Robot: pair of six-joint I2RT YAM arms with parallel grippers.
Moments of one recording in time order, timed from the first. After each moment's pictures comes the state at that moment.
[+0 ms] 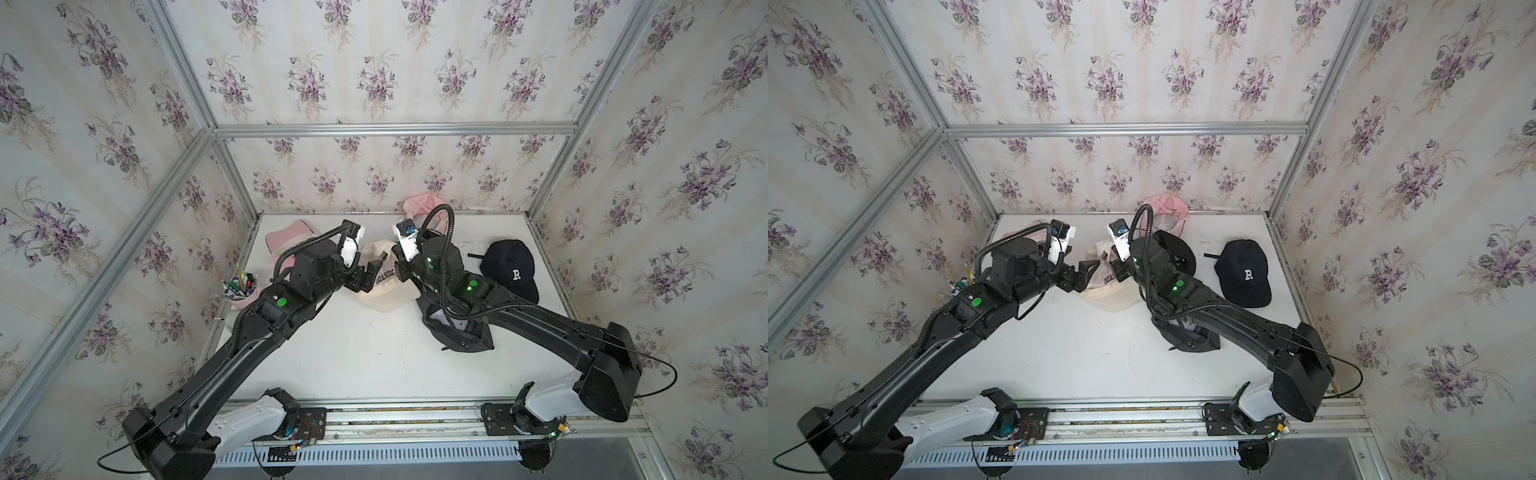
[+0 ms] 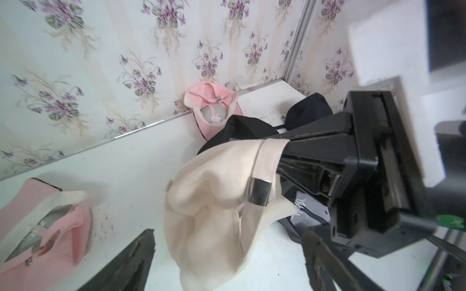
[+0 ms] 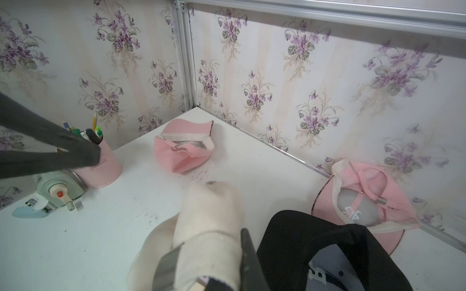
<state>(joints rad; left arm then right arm) -0.56 1.07 1.13 -0.46 -0.03 -0.06 0.85 1.46 1.19 0.01 0.19 0.01</state>
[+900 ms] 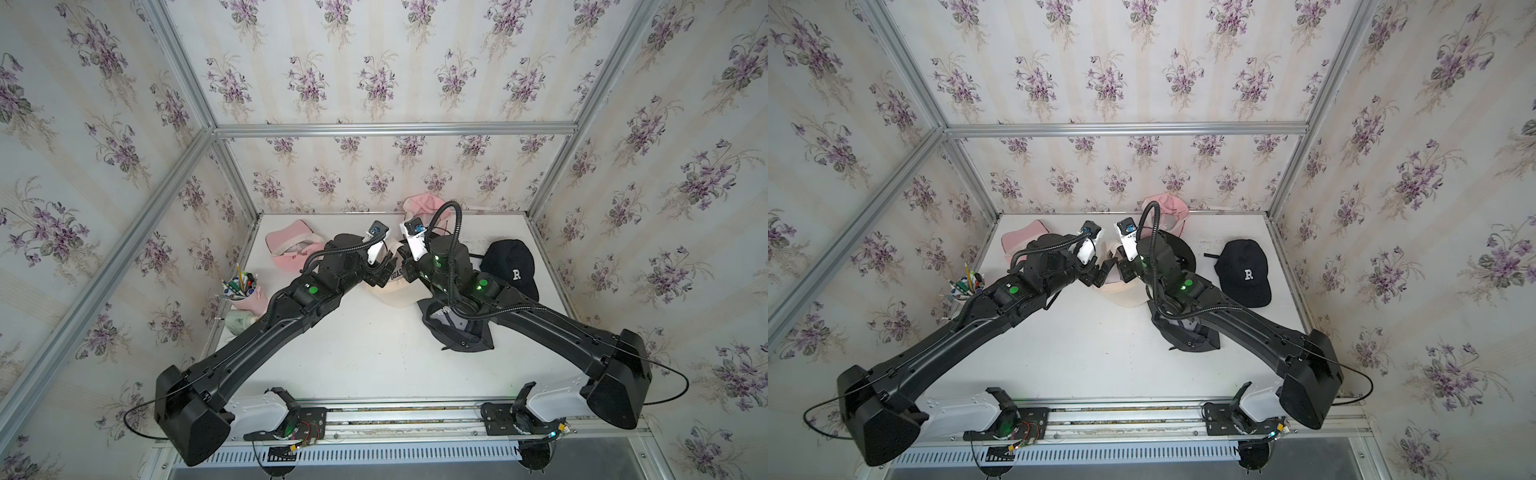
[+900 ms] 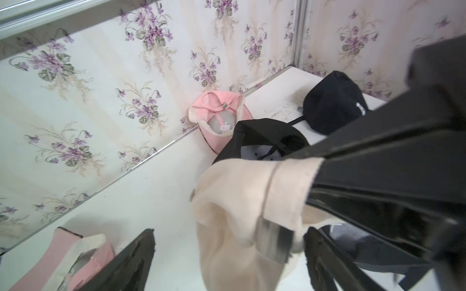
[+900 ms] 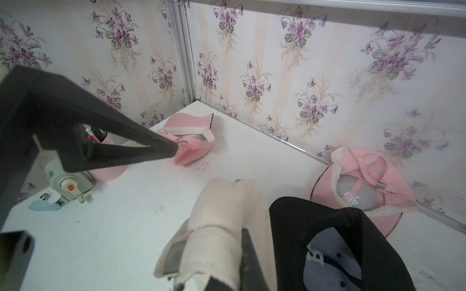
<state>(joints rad) -0.63 1.28 1.16 -0.29 -0.15 0.15 0.84 1.41 1.18 -0.07 0.16 0.04</state>
